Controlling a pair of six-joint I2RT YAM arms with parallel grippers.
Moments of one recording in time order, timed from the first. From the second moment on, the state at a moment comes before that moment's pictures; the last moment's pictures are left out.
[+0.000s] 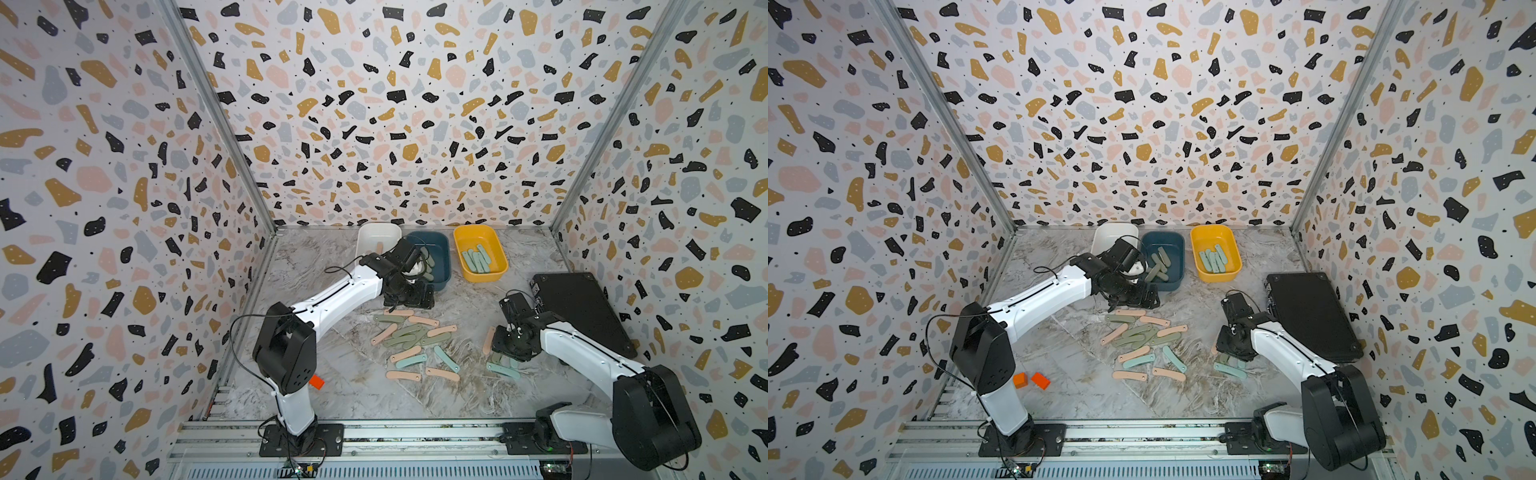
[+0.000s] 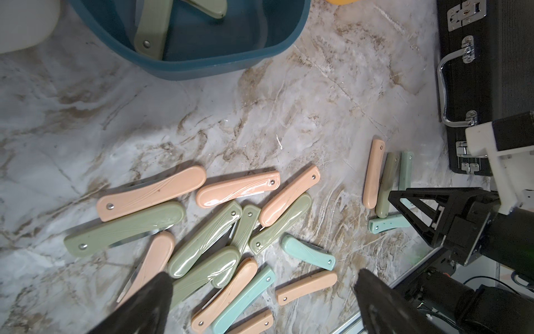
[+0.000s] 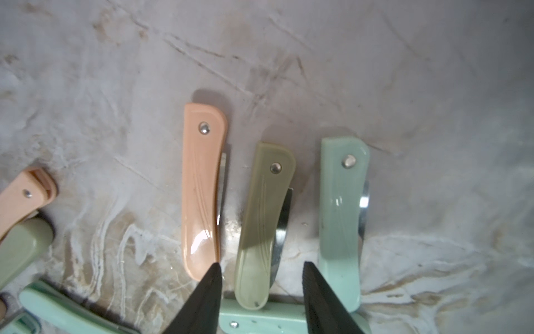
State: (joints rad) left arm -0.67 1.77 1.51 -0.86 0.25 -0.43; right arm 0.33 1.28 0.67 -0.72 0.01 0.66
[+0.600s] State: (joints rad) left arm -0.67 1.76 1.47 -0.85 0.22 -0.43; right arm 0.32 1.36 0.66 -0.65 -0.02 0.66
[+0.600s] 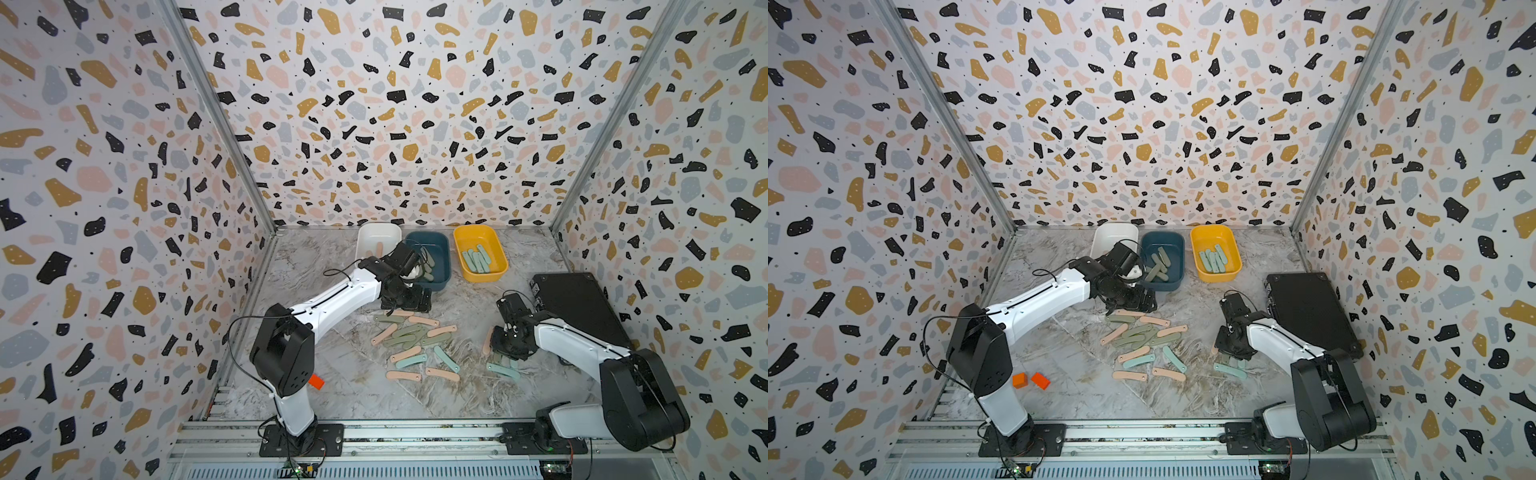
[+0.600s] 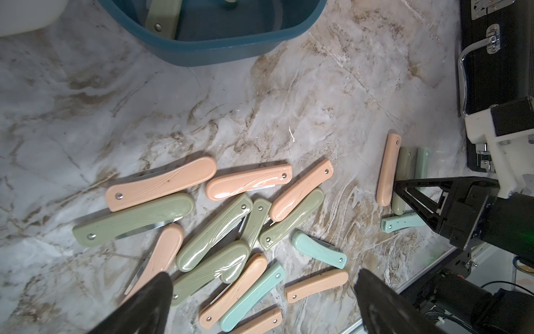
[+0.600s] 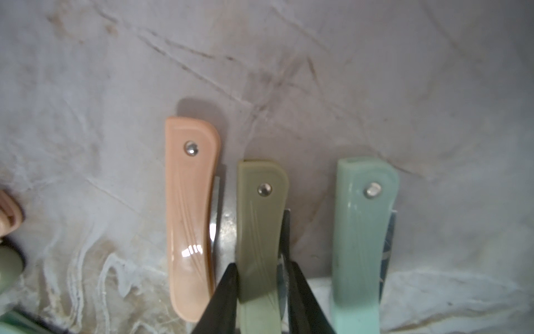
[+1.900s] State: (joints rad) left arm -0.56 1.63 1.30 -0.91 0.20 -0.45; right arm 0.43 1.91 1.57 -0.68 -0.03 0.52
